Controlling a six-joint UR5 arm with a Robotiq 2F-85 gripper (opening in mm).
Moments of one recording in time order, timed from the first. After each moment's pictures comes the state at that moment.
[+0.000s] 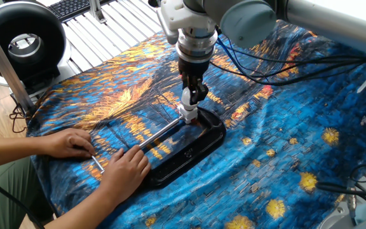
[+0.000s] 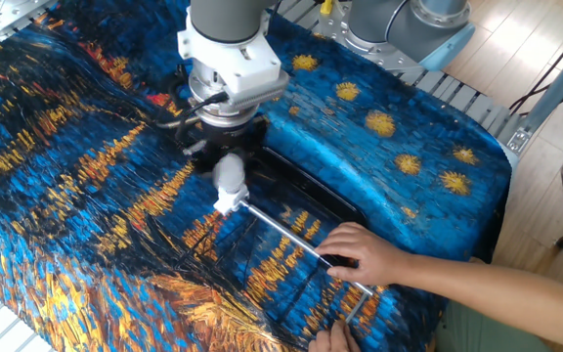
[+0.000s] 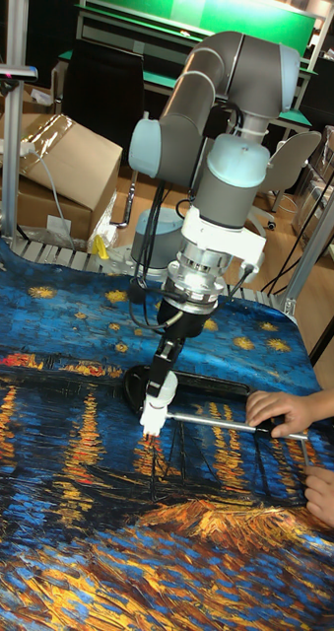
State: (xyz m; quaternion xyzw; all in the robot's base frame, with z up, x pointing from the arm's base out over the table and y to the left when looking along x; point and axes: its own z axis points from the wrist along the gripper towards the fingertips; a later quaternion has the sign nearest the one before) arm 0.534 0.020 0.091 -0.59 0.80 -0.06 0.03
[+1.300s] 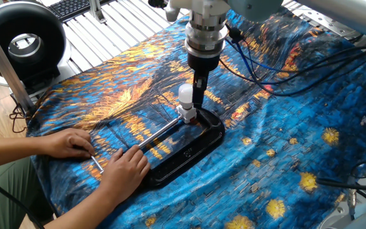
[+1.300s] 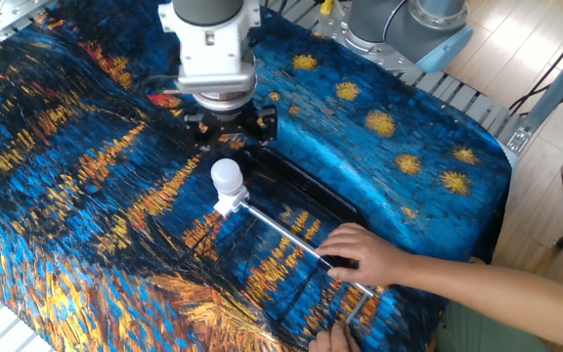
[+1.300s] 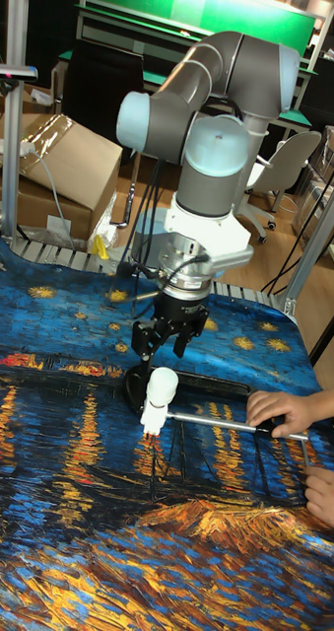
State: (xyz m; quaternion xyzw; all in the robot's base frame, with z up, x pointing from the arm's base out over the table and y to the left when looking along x) arm 0.487 0.029 0.103 -0.28 0.96 0.03 -0.01
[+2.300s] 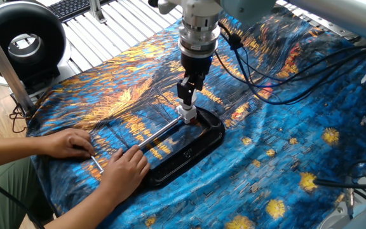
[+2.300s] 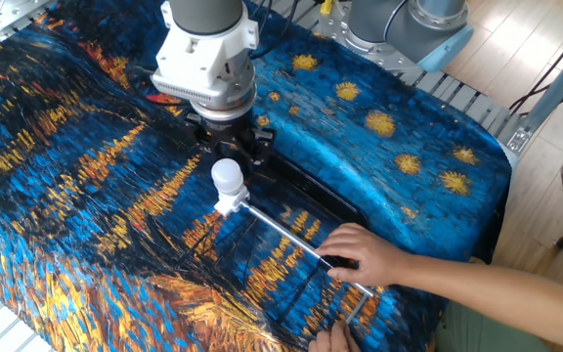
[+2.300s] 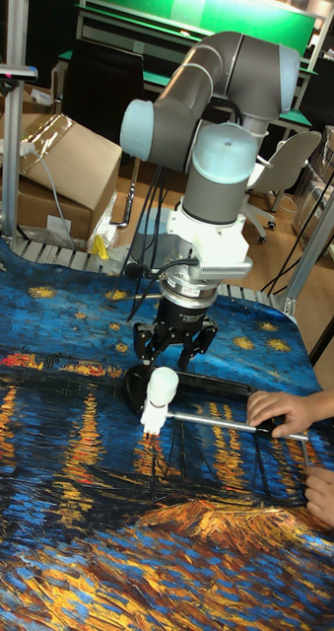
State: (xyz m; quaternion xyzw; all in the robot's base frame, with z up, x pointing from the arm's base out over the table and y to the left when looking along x) arm 0.506 0.035 0.097 -0.16 0.99 0.02 0.00
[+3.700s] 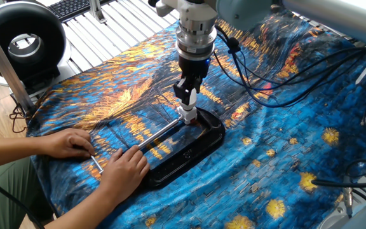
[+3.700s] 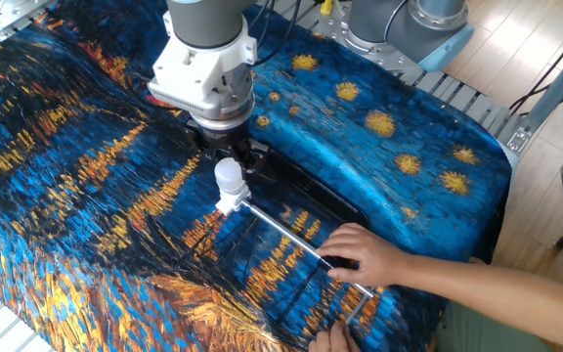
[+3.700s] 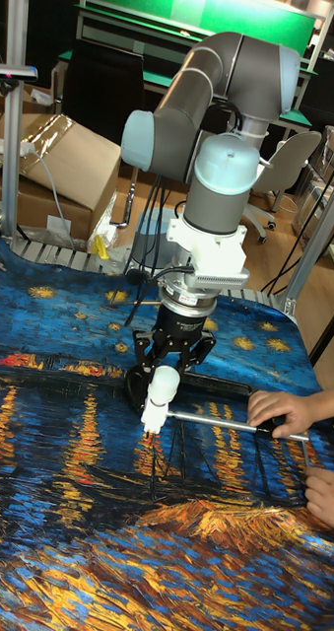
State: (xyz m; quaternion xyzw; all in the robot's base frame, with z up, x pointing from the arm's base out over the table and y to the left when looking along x) arm 0.513 0.032 0.087 -0.13 0.99 0.01 0.00
